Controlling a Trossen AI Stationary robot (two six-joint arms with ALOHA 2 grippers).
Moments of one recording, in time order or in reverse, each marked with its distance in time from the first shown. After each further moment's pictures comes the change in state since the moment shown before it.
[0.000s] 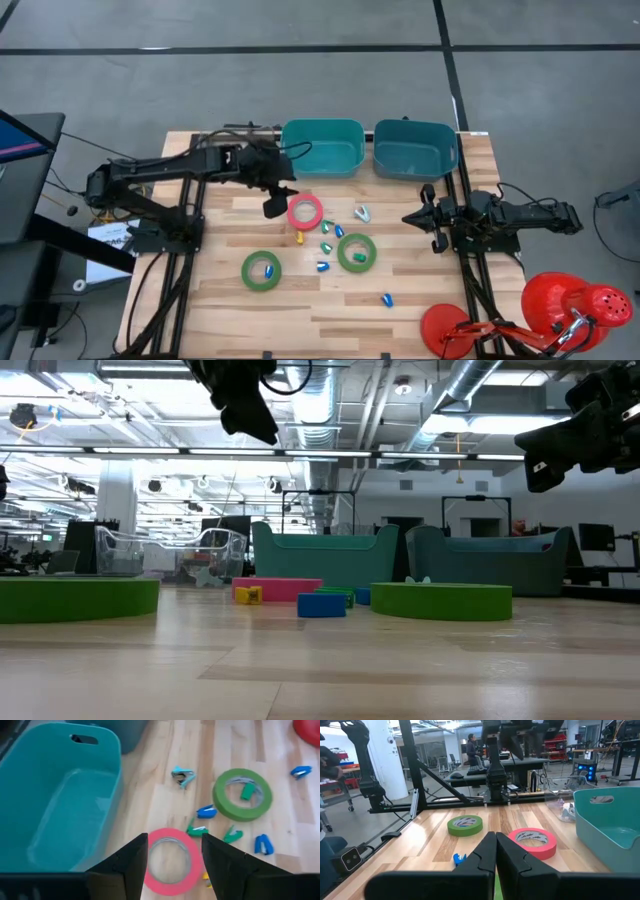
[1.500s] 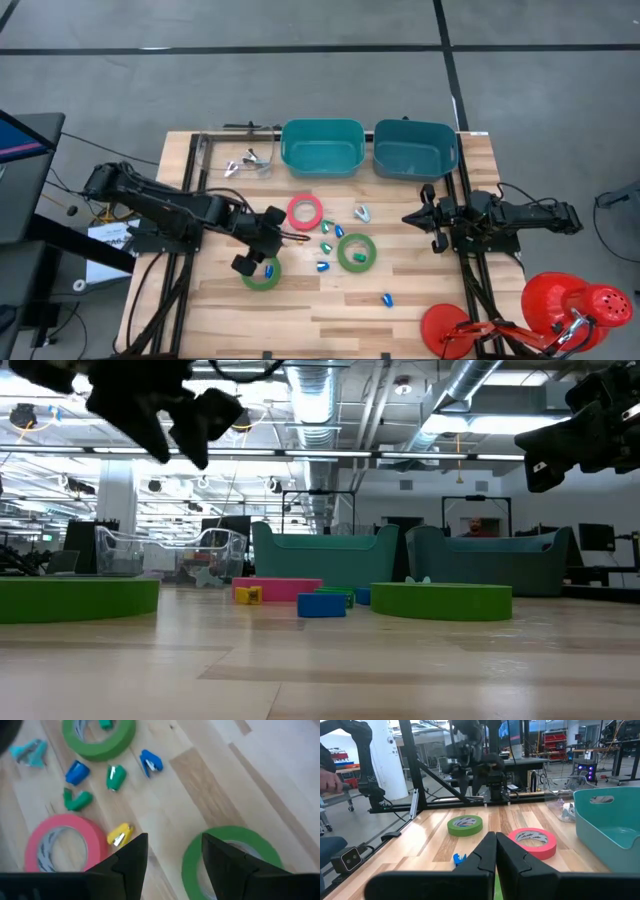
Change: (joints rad) left arm -0.430 -0.001 -0.232 -0.007 0.002 0.285; right arm 0.000 0.000 0.000 0.000 0.000 0.000
